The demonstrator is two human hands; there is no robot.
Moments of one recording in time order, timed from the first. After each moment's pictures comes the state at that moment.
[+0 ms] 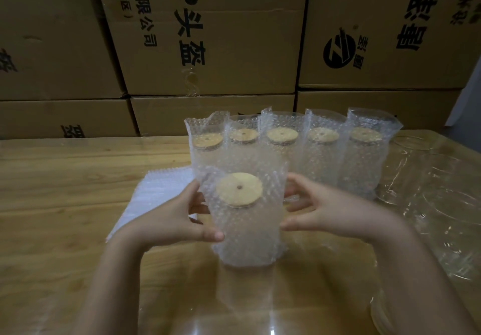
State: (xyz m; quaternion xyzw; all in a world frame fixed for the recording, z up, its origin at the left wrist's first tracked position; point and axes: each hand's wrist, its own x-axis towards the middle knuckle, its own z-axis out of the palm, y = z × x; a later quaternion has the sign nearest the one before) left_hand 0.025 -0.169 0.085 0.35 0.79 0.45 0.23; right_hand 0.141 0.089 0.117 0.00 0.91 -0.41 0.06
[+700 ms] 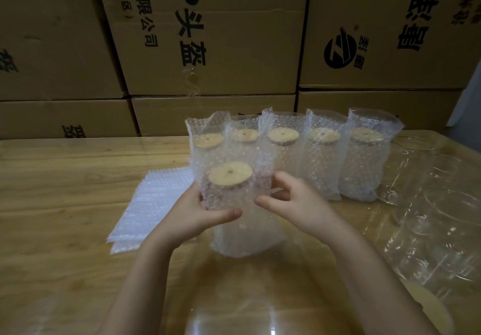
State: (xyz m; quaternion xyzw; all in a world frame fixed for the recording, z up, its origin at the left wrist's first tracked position) left_hand 0.024 -0.137 0.065 0.31 0.77 0.55 0.07; right_hand 0.111 0.061 0.087 -0.02 0.86 -0.50 -0.11
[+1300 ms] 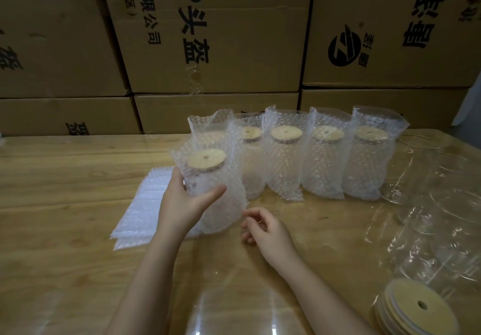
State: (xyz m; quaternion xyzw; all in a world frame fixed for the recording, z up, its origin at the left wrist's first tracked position) left_hand 0.010 -0.139 0.048 0.14 0.79 0.58 -0.10; right_hand 0.081 0.020 -0.021 0.08 0.77 -0.62 -0.14
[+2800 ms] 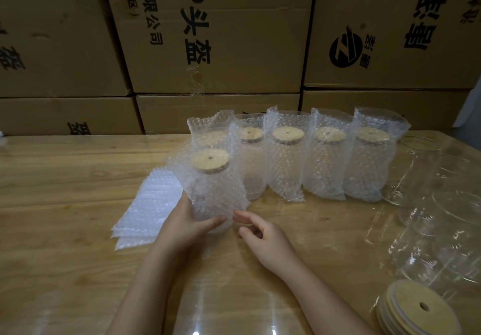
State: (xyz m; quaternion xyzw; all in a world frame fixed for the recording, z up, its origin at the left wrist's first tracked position) left_hand -0.009 -0.159 -0.002 0.21 0.83 0.51 0.00; right_hand 0.085 0.021 -0.020 0.02 0.84 -0.54 -0.09
